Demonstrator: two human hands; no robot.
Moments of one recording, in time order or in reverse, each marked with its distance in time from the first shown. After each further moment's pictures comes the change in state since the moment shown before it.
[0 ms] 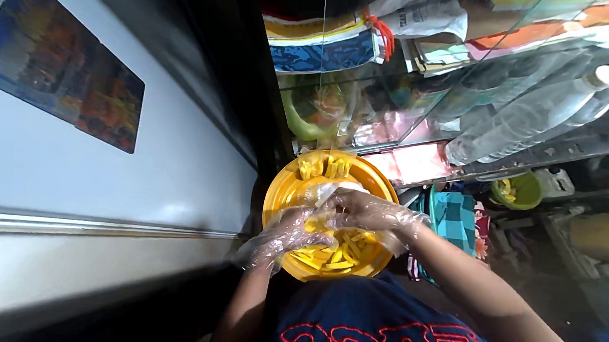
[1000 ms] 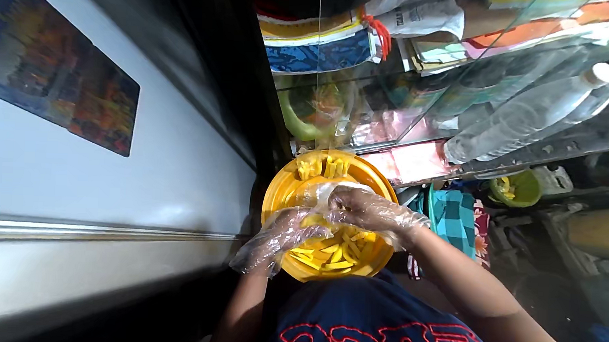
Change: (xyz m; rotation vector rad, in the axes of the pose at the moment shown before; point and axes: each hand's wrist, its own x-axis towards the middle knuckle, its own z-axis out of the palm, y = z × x) left_hand -0.003 -0.008 0.006 -0.059 0.121 0.073; right_hand -0.001 0.012 -0.001 -0.187 0.106 -0.228
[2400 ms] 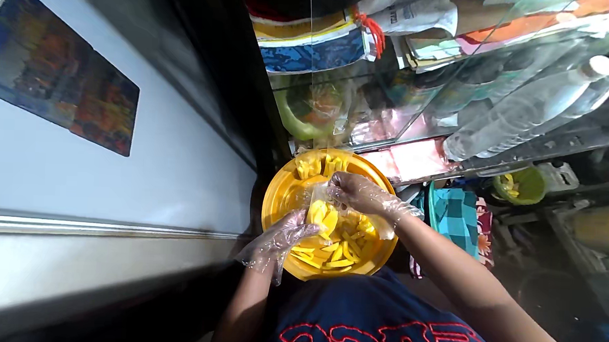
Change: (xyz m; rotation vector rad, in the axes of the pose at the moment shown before) left_hand -0.004 -0.020 0.024 -0.852 -0.045 0.068; right_hand 0.009 0.022 0.004 0.133 0.143 0.267
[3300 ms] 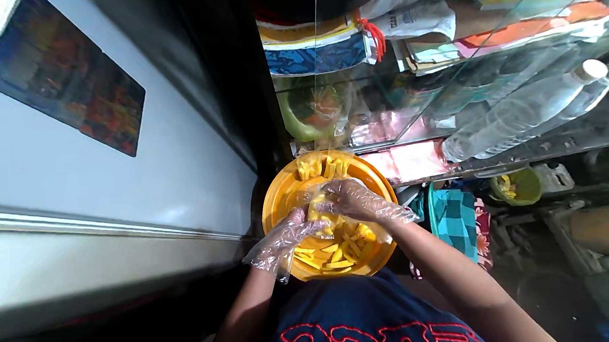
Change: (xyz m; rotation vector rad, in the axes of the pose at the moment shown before) left_hand 0.017 -0.009 -0.006 0.090 0.003 -0.017; right_hand 0.008 -0.014 0.013 -0.222 0.012 -0.161
